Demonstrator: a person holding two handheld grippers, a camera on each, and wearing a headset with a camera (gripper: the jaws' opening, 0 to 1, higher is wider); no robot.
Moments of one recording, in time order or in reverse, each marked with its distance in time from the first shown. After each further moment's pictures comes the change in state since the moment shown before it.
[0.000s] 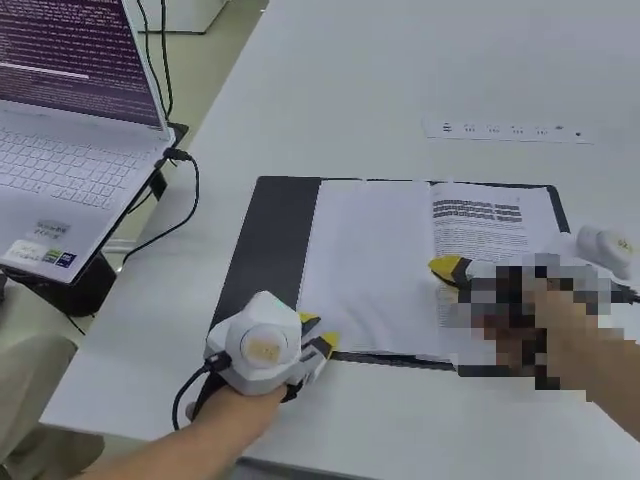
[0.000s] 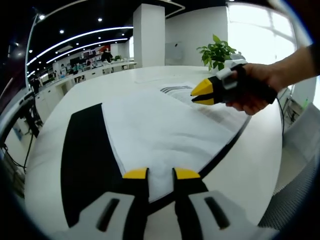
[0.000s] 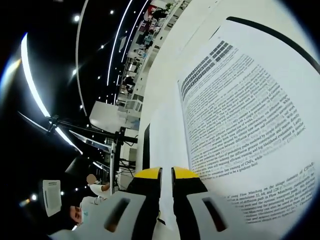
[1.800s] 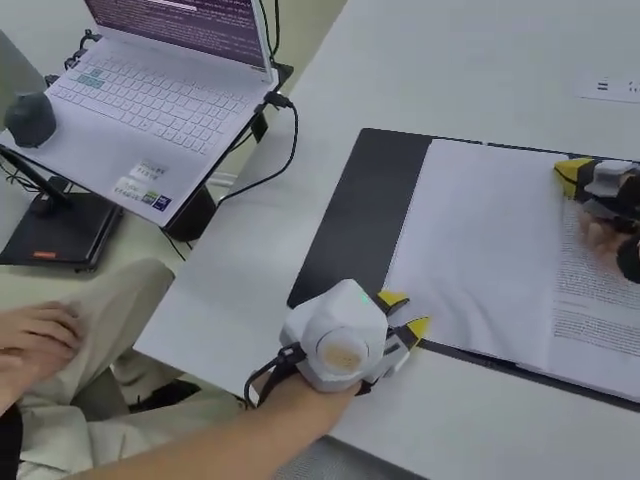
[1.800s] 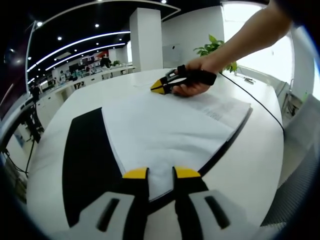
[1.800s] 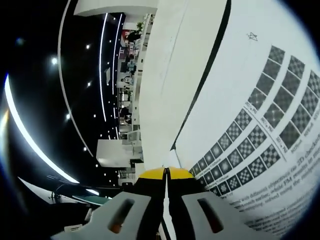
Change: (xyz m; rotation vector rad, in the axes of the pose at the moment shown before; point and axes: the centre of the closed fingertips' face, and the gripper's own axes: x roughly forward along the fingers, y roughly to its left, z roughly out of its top) left arm 0.000 0.002 -0.002 0.045 -0.029 0.007; right arm 0.101 -0.010 0.132 0.314 -0.218 0.031
